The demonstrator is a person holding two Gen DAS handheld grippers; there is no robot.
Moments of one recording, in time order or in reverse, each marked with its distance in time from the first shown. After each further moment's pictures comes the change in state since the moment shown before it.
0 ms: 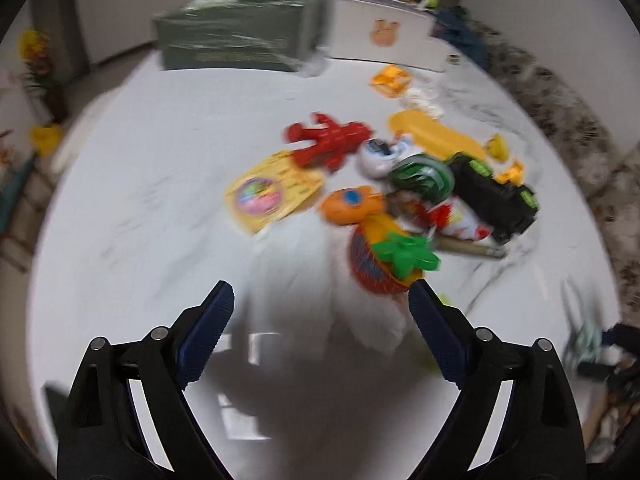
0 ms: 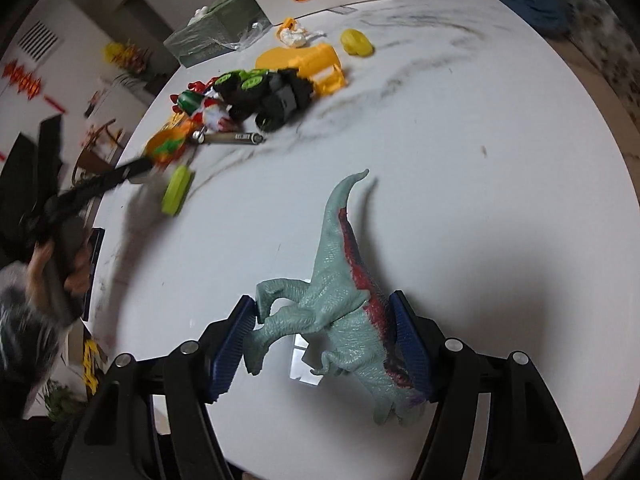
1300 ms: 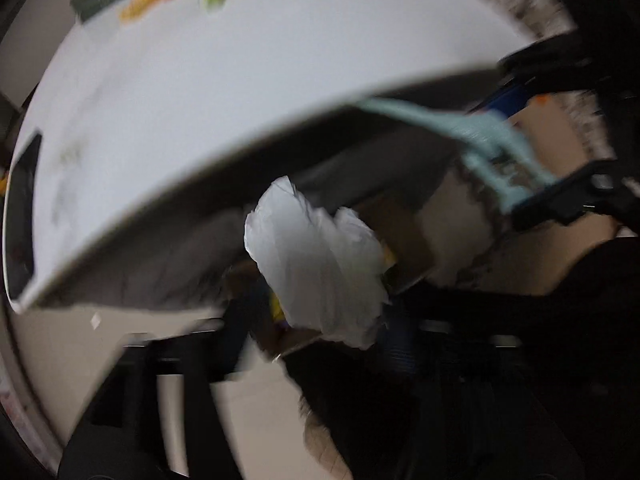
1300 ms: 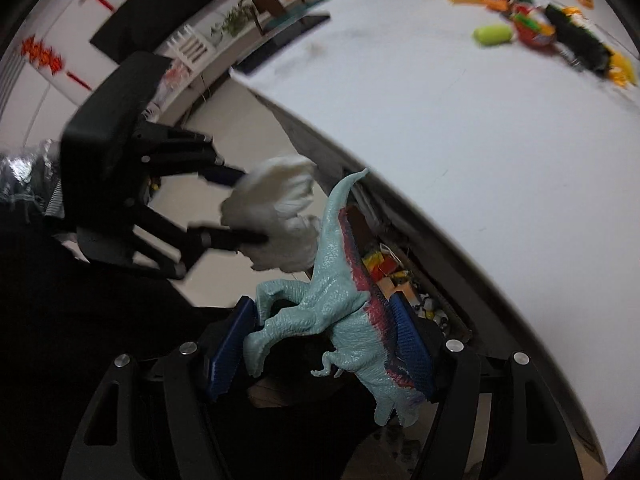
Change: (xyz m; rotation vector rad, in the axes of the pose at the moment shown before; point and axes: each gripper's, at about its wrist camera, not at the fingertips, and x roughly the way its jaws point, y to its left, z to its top) left arm -0.082 -0.105 -0.276 0.325 0.343 -0.004; right arm 0.021 0.120 -0.149 -0.669 0.315 0.255
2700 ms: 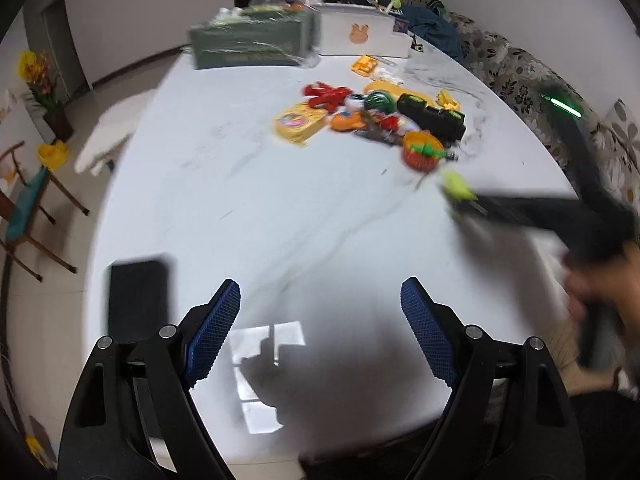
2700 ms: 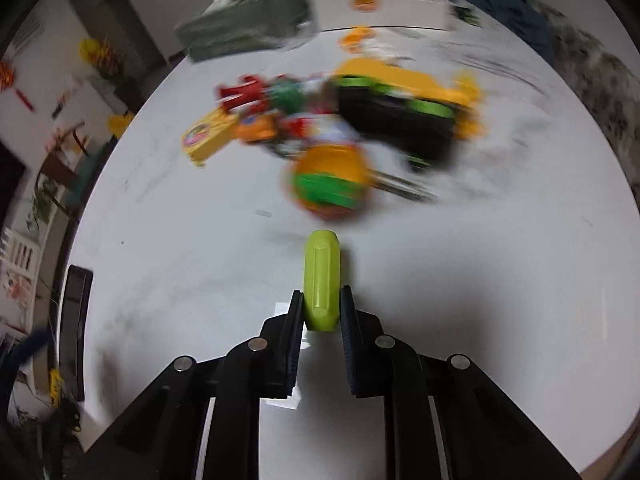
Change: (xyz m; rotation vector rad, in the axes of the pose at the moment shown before) left arm -0.077 0.140 0.123 -0.265 -0.349 0.053; right arm -0.053 -0.120 0.124 0.697 -0.362 -0.402
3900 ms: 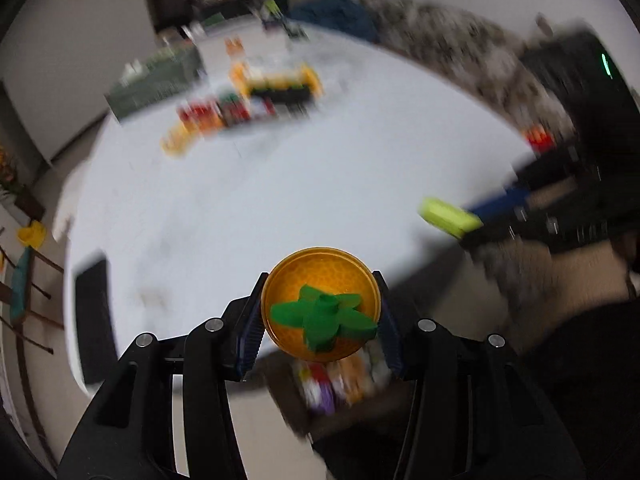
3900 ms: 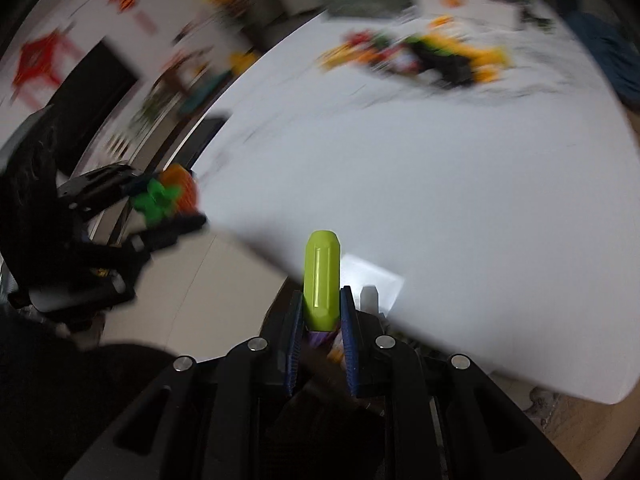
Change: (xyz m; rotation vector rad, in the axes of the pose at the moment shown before) left arm -0.064 -0.115 -0.113 0.308 0.019 -0.057; right arm -0.088 -0.011 -0.142 -0.441 0.183 0.323
